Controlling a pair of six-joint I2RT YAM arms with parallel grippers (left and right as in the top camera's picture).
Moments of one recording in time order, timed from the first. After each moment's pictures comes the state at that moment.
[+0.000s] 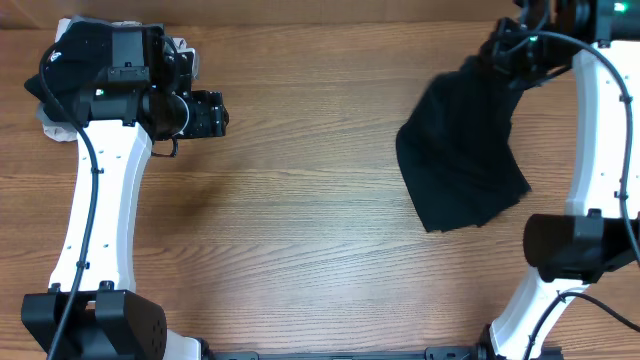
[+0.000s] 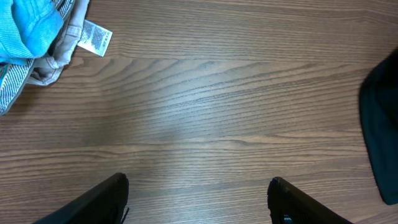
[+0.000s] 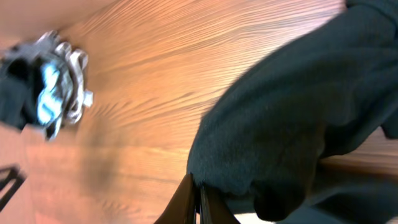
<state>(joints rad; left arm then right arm) 0.02 1.66 1.62 -1.06 0.22 -0.07 -0.06 2.05 2.41 -1.52 -0.46 0.22</state>
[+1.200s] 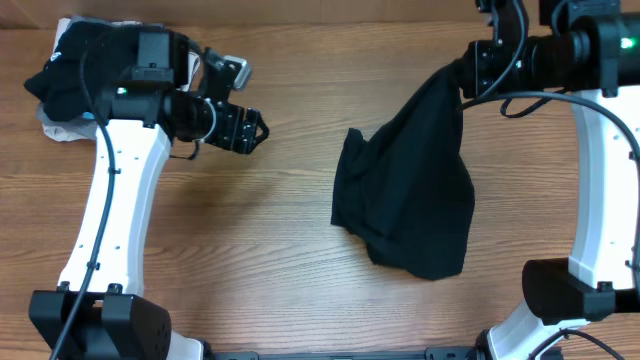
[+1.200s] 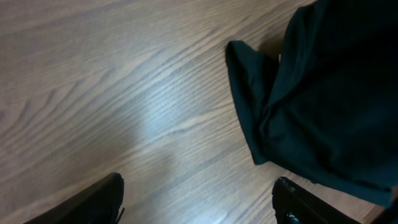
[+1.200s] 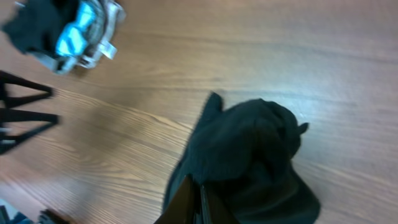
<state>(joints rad) -0.06 1.66 1.63 -1.10 0.44 0.22 0.07 1.84 2.39 -1.59 -0.44 -0.01</state>
